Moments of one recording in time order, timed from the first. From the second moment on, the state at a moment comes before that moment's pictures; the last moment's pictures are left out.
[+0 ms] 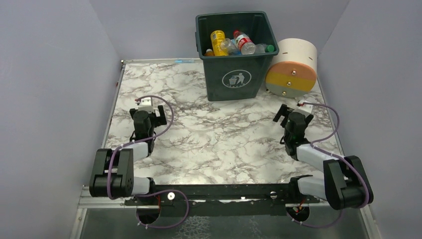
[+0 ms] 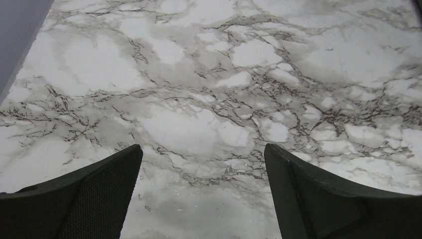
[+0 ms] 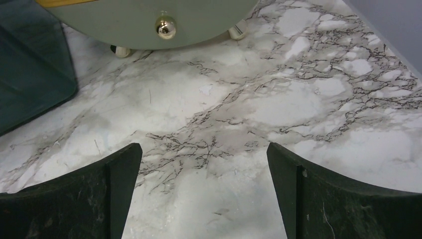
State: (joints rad) left arm 0.00 1.32 0.36 0.62 -0.10 -0.08; right arm 0.15 1.20 0.32 0.54 0.47 0.28
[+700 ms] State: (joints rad) left arm 0.01 1.58 0.32 1.02 -0.04 0.00; right arm 0.15 1.55 0.37 0.93 0.46 0.17
